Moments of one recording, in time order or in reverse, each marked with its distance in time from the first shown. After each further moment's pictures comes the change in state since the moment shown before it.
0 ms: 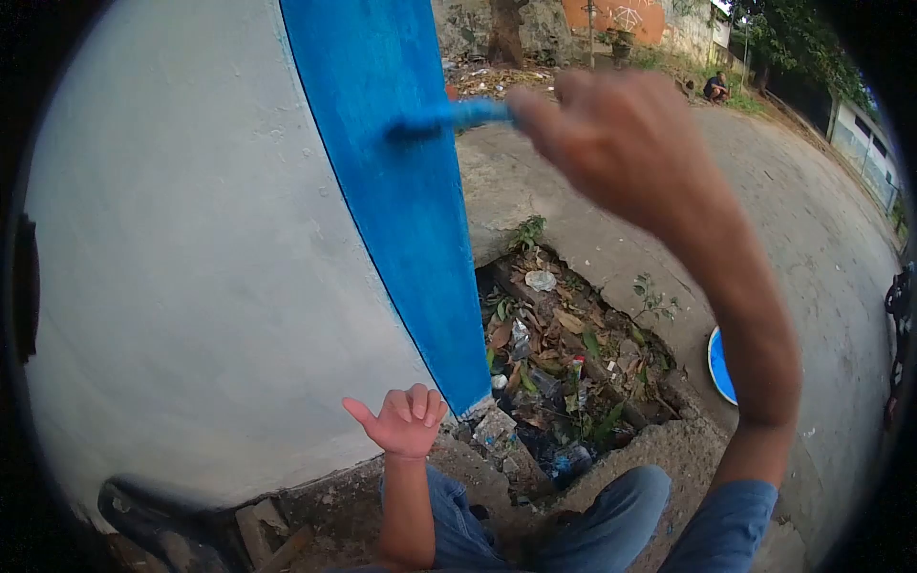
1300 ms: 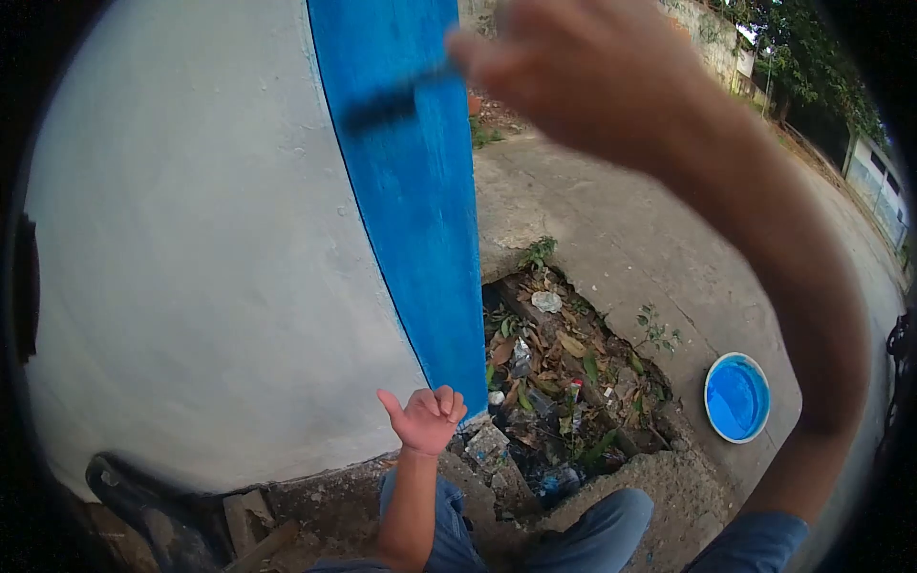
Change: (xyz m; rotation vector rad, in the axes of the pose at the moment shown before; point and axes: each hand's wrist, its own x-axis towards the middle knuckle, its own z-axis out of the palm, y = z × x) left_hand 0.014 -0.029 -0.025 -0.027 0.076 -0.070; right_hand 0.069 0.037 -0.011 -0.170 0.174 -0.234
